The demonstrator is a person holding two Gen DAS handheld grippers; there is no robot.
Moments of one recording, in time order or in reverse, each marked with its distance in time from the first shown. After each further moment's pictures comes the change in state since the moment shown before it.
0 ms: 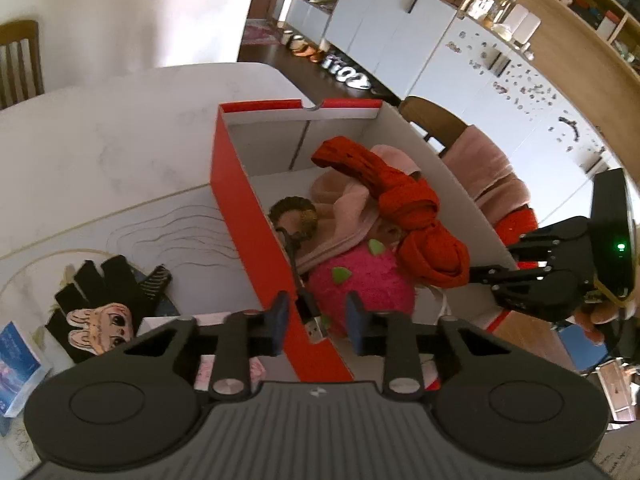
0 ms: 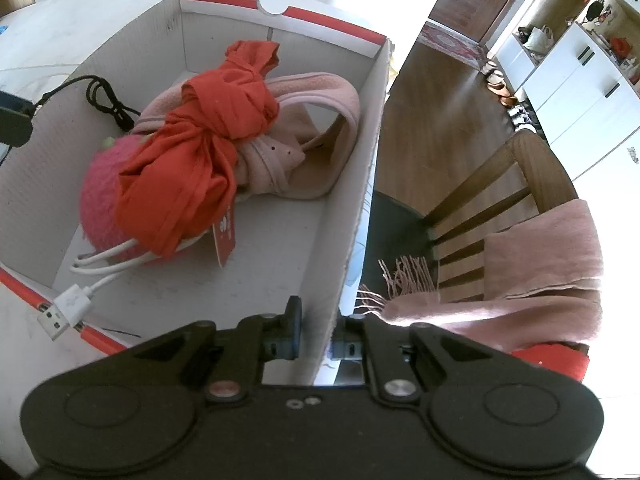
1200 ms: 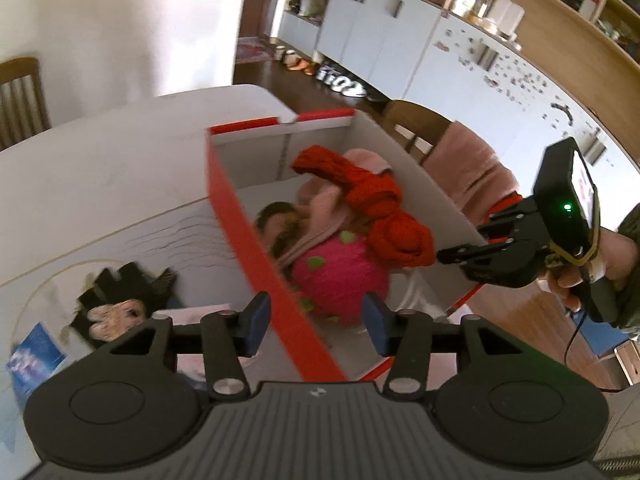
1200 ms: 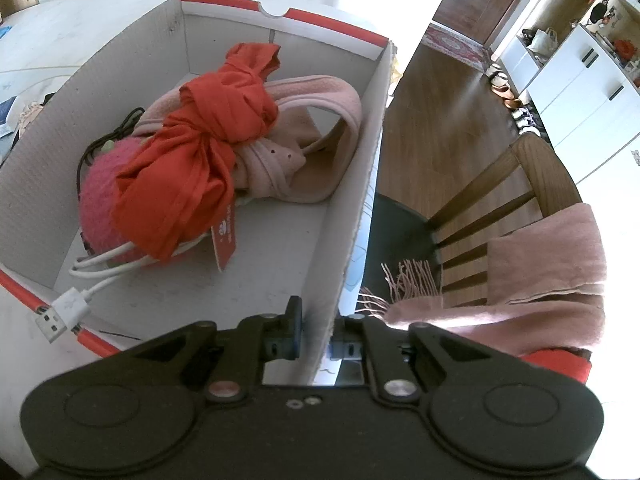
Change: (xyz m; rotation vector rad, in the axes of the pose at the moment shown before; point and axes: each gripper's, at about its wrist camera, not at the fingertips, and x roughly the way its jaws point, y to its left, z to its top) left arm -0.048 -0.024 -0.020 0.067 -0.039 0.044; right arm -0.001 -0.004 0.000 -0.004 -0.006 0.013
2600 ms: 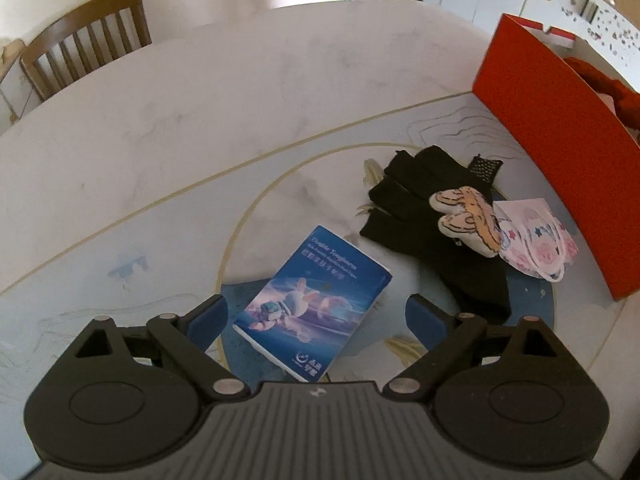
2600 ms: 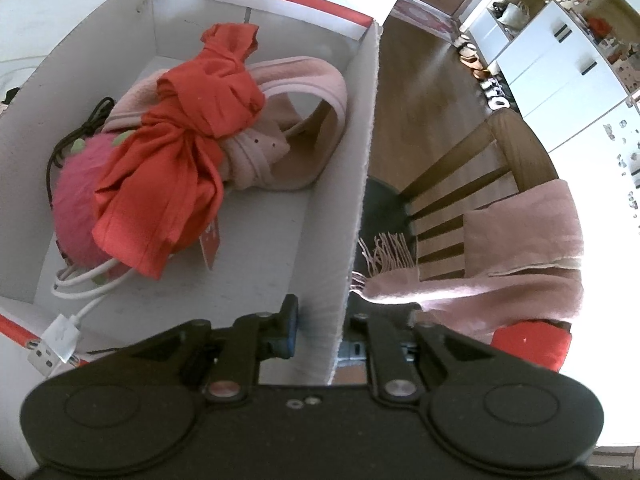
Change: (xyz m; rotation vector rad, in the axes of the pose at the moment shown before) left arm 0.034 0.232 -0.063 -0.004 0.157 0.252; right arm 0.010 0.013 0.013 0.050 0.098 -0.112
